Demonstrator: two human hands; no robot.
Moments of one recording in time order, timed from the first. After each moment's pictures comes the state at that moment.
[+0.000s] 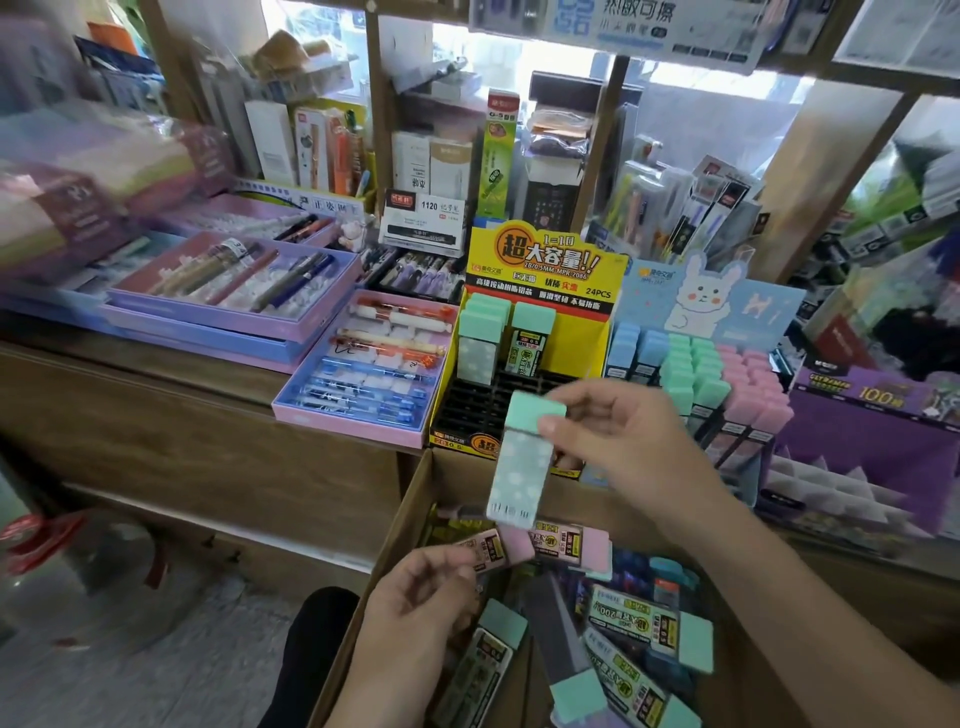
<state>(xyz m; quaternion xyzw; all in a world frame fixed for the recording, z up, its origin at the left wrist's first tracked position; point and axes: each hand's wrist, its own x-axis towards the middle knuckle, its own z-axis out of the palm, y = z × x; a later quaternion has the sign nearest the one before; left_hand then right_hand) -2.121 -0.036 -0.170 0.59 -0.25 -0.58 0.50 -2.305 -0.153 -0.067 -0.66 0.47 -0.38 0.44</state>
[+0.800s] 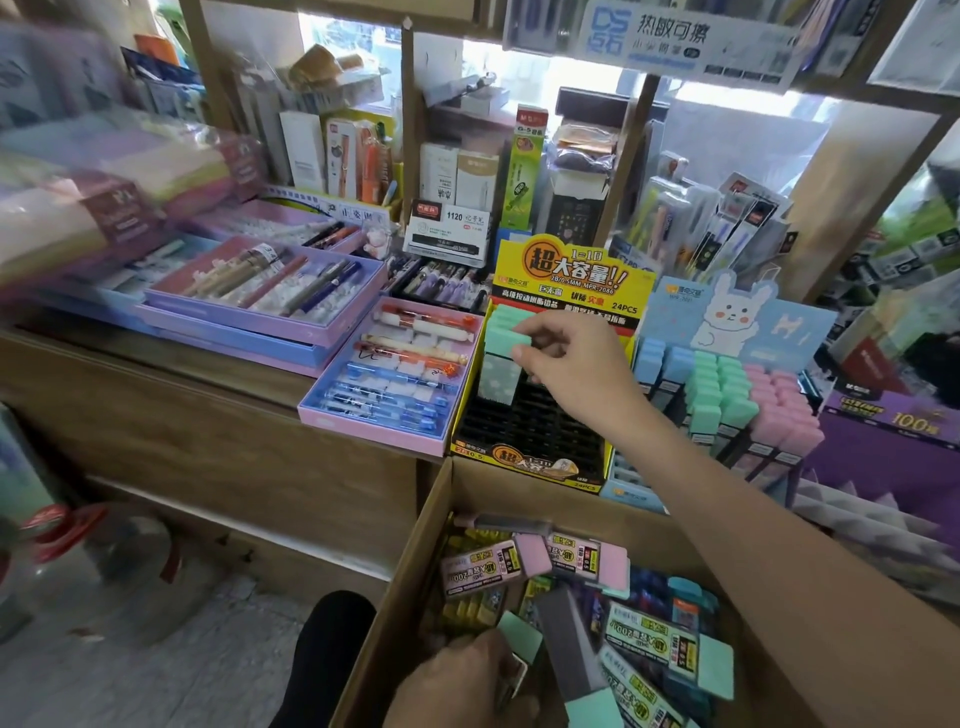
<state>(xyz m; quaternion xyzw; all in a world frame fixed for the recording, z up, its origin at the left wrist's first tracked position) -2.130 -0.033 -0.164 0.66 -0.64 -0.41 0.01 -2.245 -0.240 -0.061 -0.74 0.49 -0.38 0.26</state>
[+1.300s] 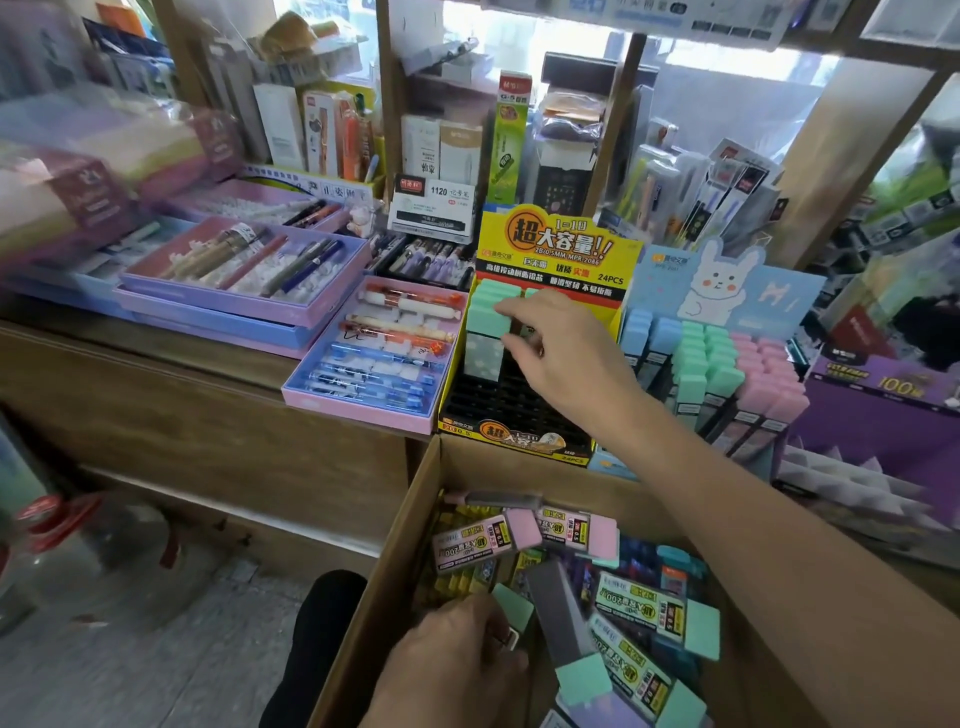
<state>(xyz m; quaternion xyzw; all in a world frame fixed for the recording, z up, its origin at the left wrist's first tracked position) -2.130 -0.027 -0.158 0.69 -0.59 -0.41 0.07 -2.252 -0.219 -0.057 -0.84 0.48 -0.26 0.07</state>
